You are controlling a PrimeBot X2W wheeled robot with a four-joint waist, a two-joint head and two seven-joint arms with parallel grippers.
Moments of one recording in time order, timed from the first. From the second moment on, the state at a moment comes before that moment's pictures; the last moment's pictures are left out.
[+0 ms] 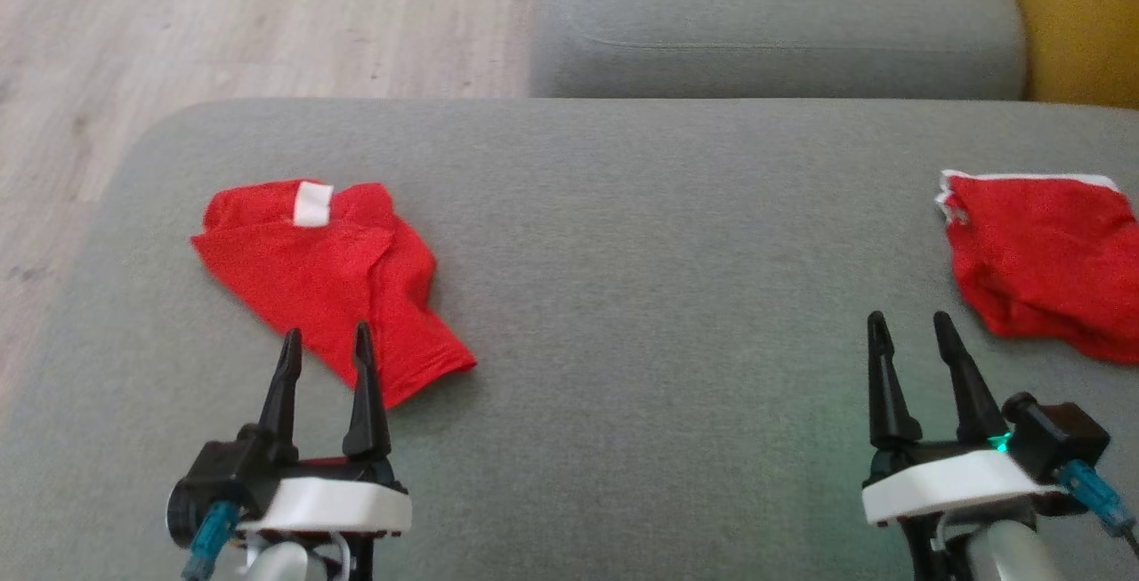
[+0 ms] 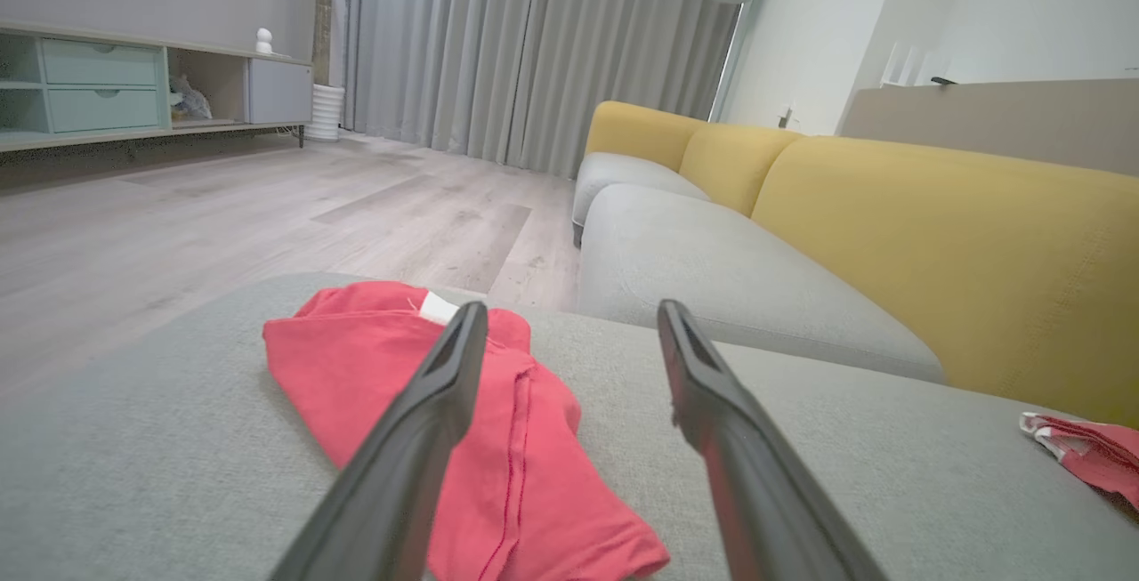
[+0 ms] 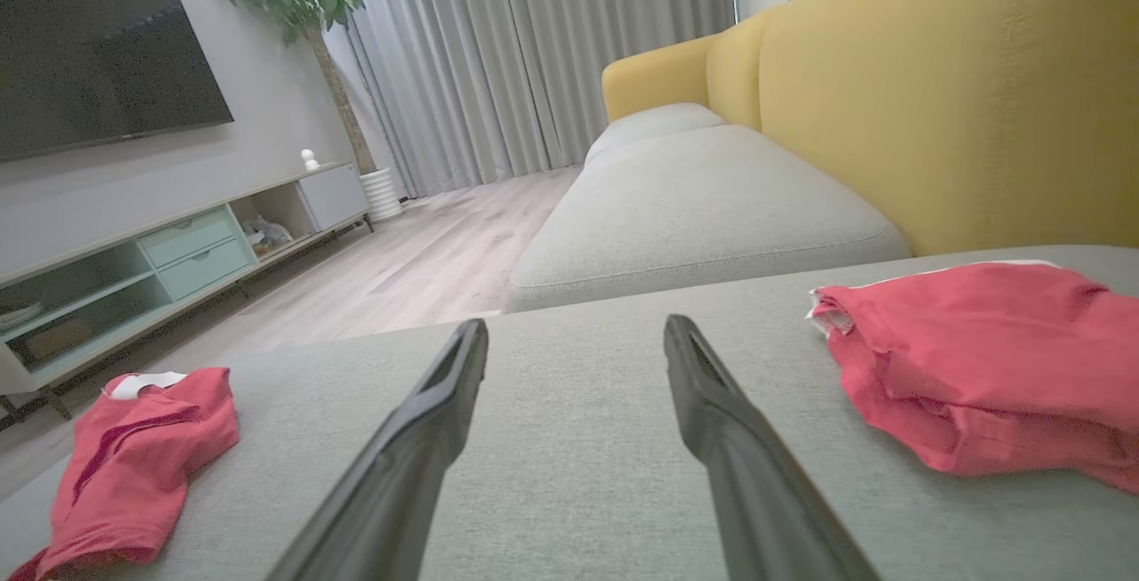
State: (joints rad) left arm -0.05 0.04 -0.16 0.26 -0.31 -0.01 -0.26; right arm 0.00 -0.04 0.03 0.25 0.25 0.13 -0.25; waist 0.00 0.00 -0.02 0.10
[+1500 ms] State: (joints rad) left arm -0.60 0.20 -0.37 0.56 -0.28 -0.13 0.09; right arm -0.15 -0.05 0.16 0.22 0.25 0.13 -0.25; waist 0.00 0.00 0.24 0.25
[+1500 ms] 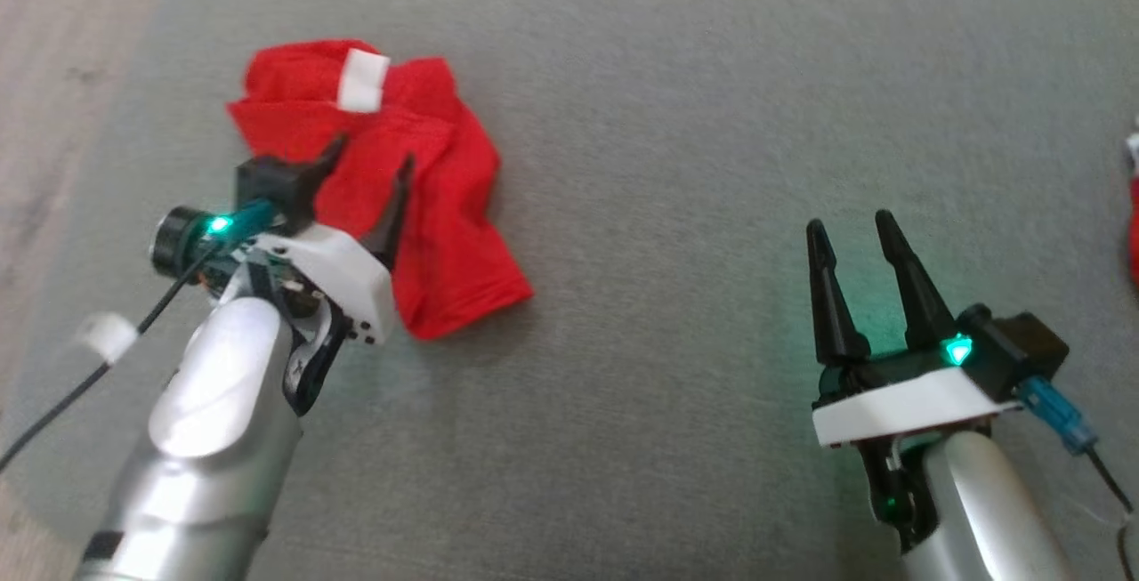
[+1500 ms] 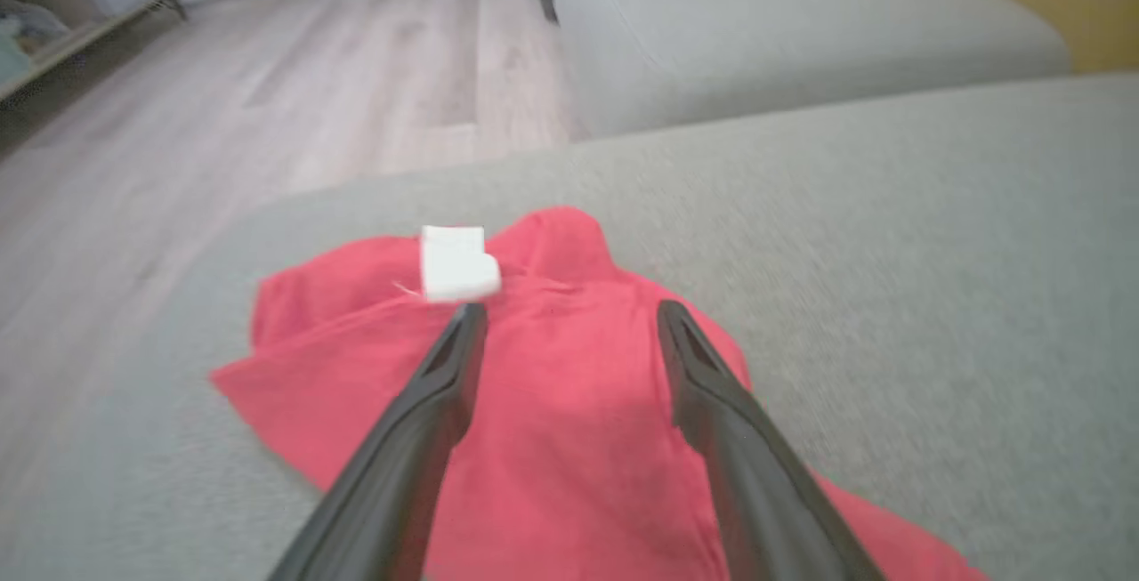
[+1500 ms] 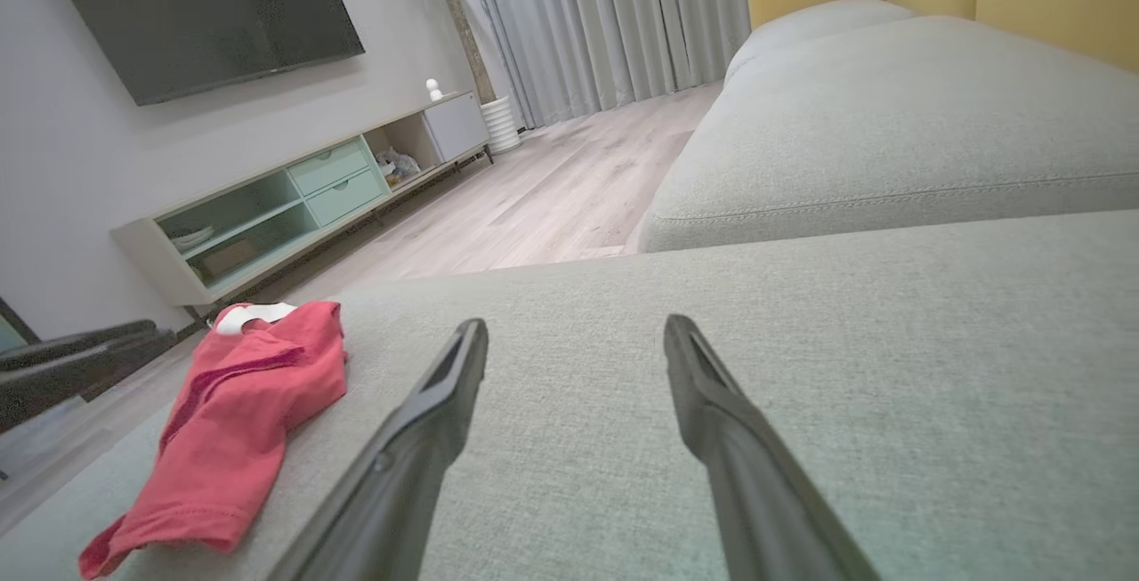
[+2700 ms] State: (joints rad) left arm -0.76 0.26 -0.45 0.50 -0.48 -0.12 -0.24; right arm -0.16 -0.05 0.15 0.24 0.28 0.13 -0.25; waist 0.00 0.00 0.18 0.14
